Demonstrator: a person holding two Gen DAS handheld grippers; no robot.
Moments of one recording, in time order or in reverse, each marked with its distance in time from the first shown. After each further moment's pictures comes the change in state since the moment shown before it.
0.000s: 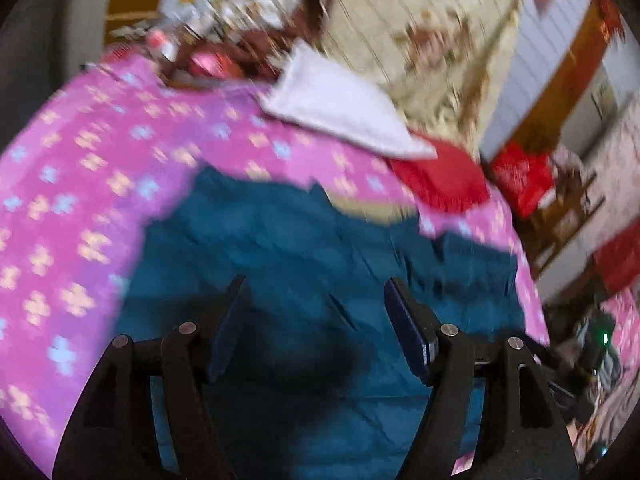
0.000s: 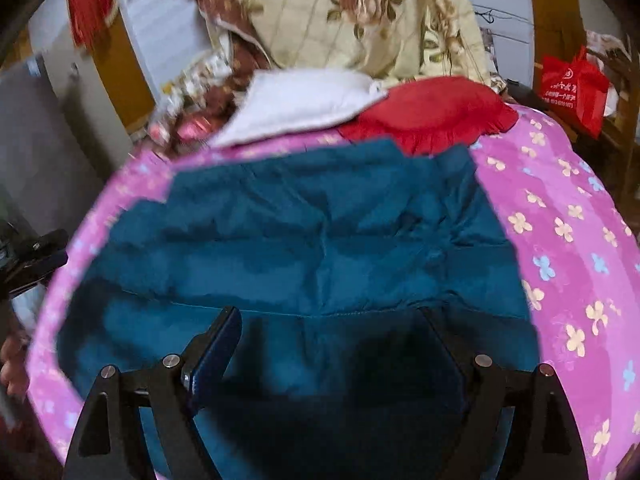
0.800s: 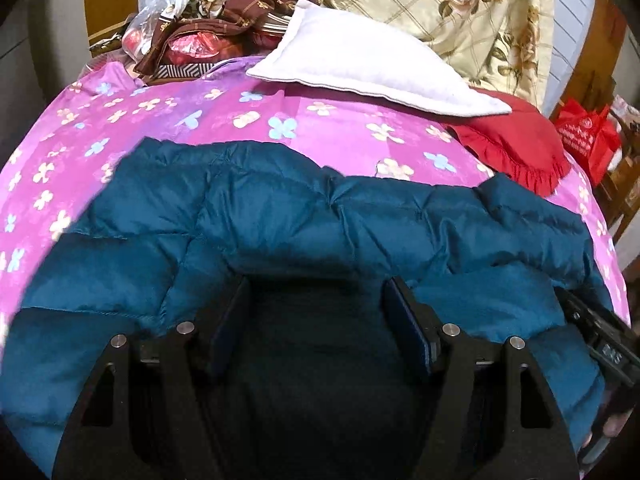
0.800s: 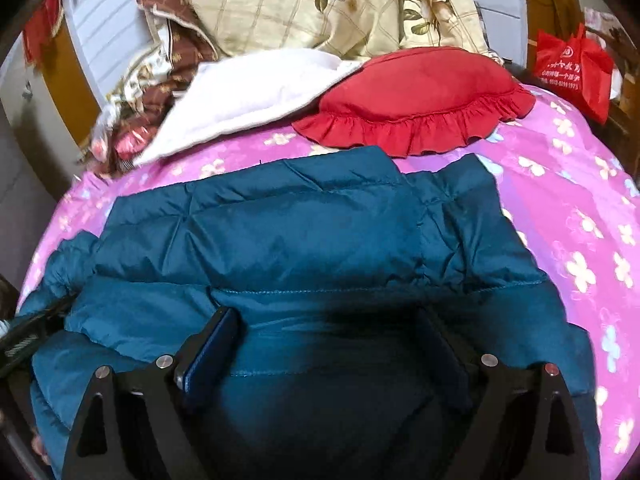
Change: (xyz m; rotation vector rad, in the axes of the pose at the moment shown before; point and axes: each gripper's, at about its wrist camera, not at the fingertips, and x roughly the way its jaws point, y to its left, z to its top) left arm 0.146 -0.009 0.044 0.115 0.040 0.232; right arm 0.129 -0.036 0.071 0.081 0.026 -0.076
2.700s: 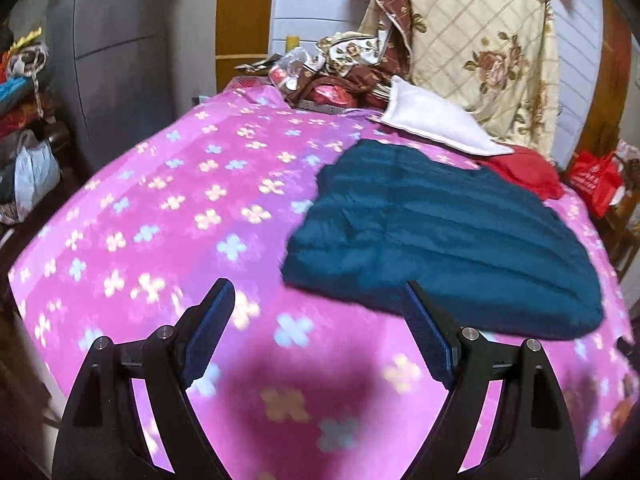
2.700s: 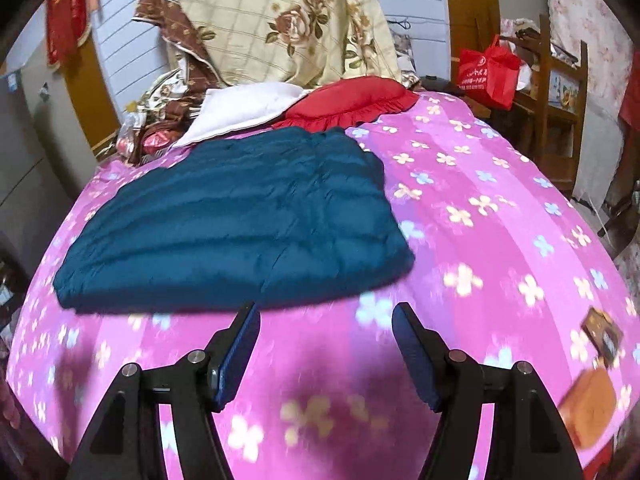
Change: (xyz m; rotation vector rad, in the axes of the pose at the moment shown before) left arm -0.271 0.110 -0.225 -0.164 -0.214 0.153; right arm -0.266 -0.025 -0.231 0.042 -0.118 -0.073
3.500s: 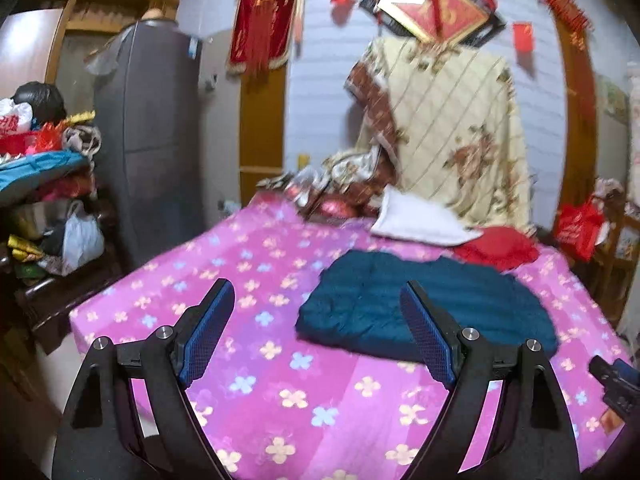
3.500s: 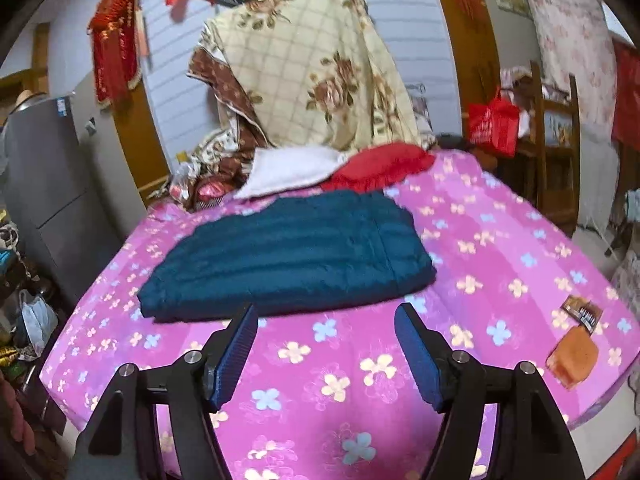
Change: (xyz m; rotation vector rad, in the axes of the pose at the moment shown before) left arm -0.205 -0.028 -0.038 0.045 -0.436 0.037; right arm -0.147 0.056 -0.046 0.002 -0.246 0.095
